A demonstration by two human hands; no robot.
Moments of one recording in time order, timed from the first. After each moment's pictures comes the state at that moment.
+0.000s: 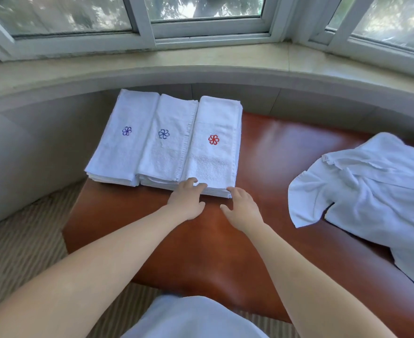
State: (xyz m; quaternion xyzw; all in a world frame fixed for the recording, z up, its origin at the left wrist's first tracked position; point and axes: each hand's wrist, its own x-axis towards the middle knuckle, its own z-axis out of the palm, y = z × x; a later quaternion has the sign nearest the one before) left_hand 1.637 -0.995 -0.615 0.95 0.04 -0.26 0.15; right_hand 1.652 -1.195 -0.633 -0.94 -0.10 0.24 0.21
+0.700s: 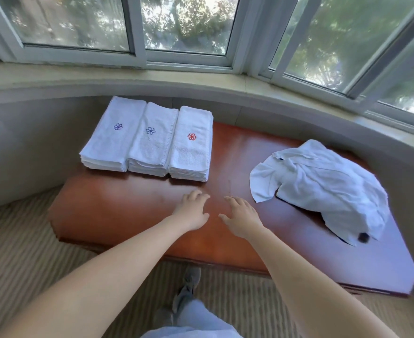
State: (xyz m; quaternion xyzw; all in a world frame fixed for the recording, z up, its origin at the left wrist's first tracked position) left_hand 1.464 -1.075 -0.560 0.95 -0.03 -0.21 0.23; right_hand 1.476 -1.268 -0.547 -0.97 -0.10 0.19 0.11
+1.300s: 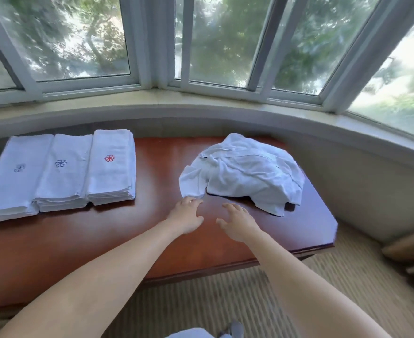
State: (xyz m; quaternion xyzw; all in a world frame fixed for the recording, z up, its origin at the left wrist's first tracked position) left_hand 1.478 -1.307 -0.521 0.94 -0.14 -0.22 0.21; right_hand 1.429 -1.503 -0.514 -0.97 0.06 0.16 0.18
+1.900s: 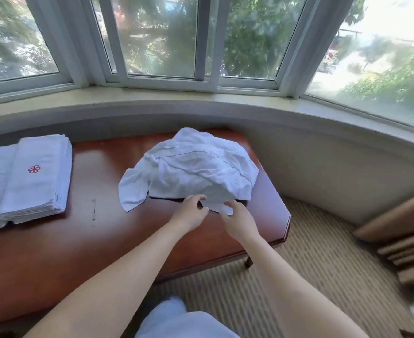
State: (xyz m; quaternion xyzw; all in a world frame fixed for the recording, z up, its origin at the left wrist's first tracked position) left_hand 1.476 -1.590 -0.518 0.89 -0.10 -0.22 0.39; right_hand 1.410 -1.759 -0.514 -0.92 0.19 0.07 0.34
